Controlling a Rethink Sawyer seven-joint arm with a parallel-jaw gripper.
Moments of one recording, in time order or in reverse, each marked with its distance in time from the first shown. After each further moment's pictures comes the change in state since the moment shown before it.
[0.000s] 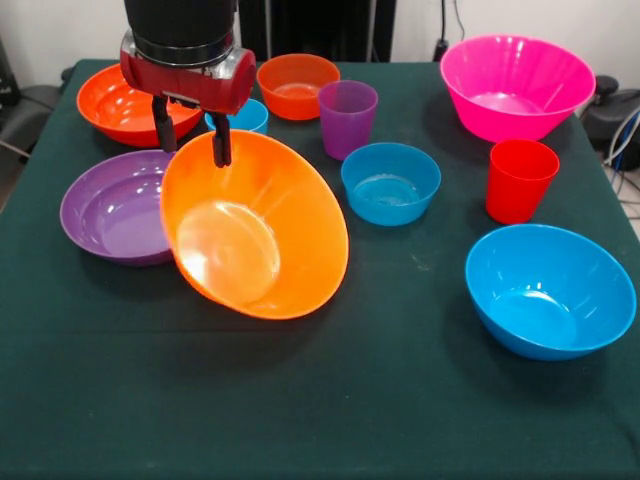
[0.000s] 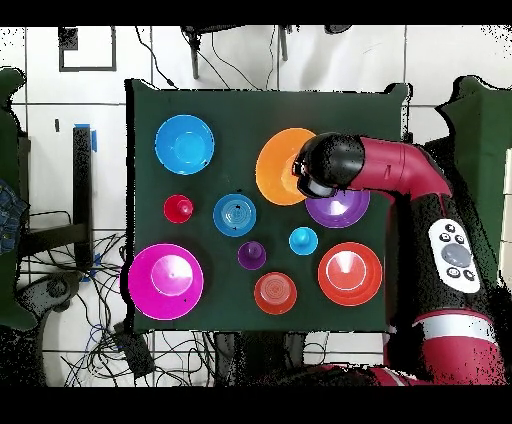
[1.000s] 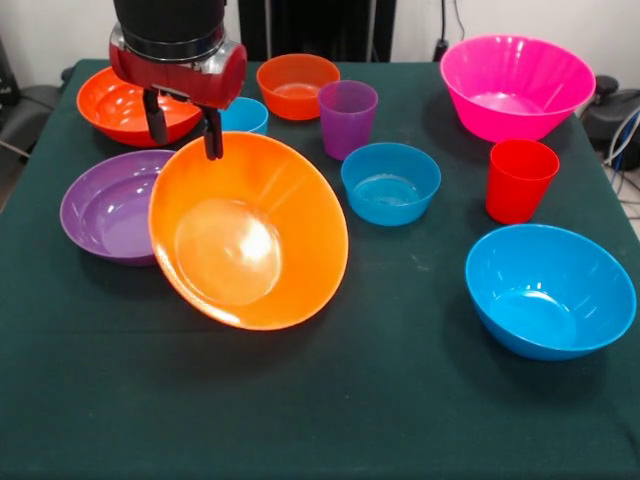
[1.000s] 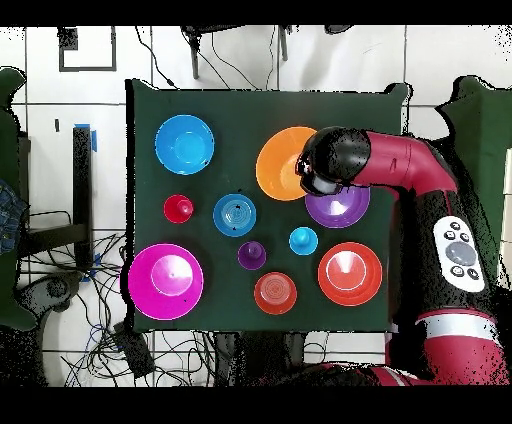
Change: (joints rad) arm 0.000 0.003 -0.002 -0.036 -0.003 0.070 0.000
